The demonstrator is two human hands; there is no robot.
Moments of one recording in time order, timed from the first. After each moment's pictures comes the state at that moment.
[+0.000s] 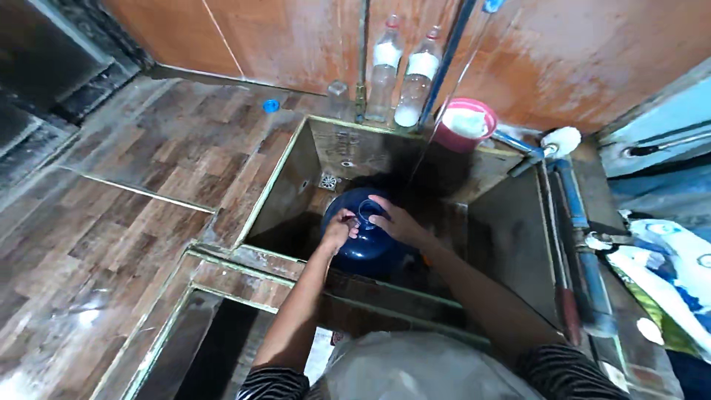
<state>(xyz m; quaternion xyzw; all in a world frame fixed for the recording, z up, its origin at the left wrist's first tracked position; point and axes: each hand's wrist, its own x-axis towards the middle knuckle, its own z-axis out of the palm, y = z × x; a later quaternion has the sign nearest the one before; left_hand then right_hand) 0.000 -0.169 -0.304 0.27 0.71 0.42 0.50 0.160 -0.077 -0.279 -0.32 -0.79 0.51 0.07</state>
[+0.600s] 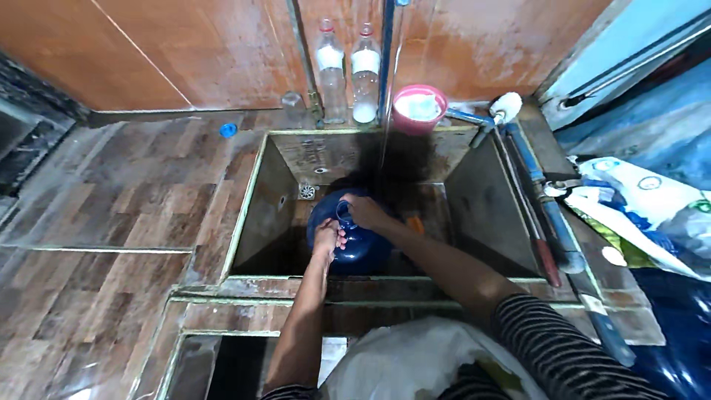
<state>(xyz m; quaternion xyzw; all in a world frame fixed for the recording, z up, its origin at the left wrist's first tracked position) 0.016 -0.163 -0.310 0.15 0.69 0.49 0.52 0.126 -0.079 -0.278 -0.40 -0.81 0.41 0.04</state>
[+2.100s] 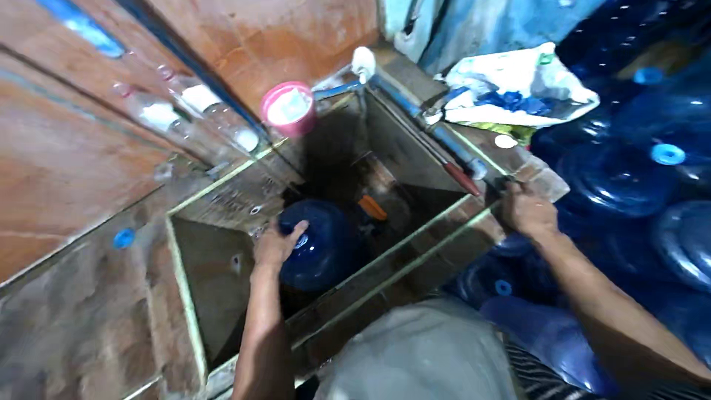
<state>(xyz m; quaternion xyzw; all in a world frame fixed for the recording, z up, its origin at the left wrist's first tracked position) 0.047 -0.101 -0.250 0.63 0.74 0.00 0.24 0.521 -0.227 -0.327 -0.88 -0.45 0.17 0.05</state>
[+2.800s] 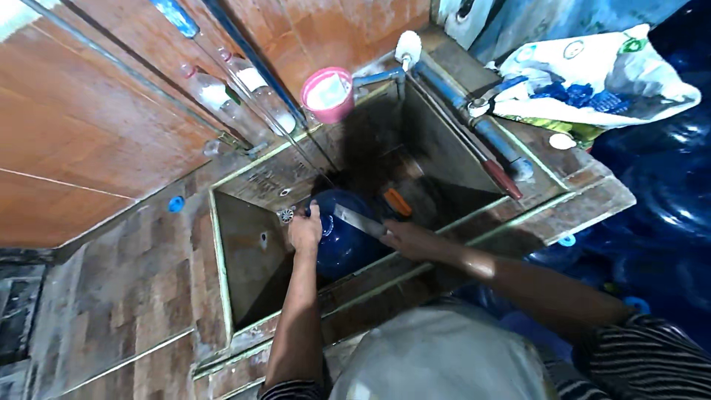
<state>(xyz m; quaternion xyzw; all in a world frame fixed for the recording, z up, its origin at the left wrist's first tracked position) 0.063 -0.109 -0.273 0.49 0.84 0.09 0.22 0.305 -0.168 -0.255 -0.50 -0.67 0.55 0.00</state>
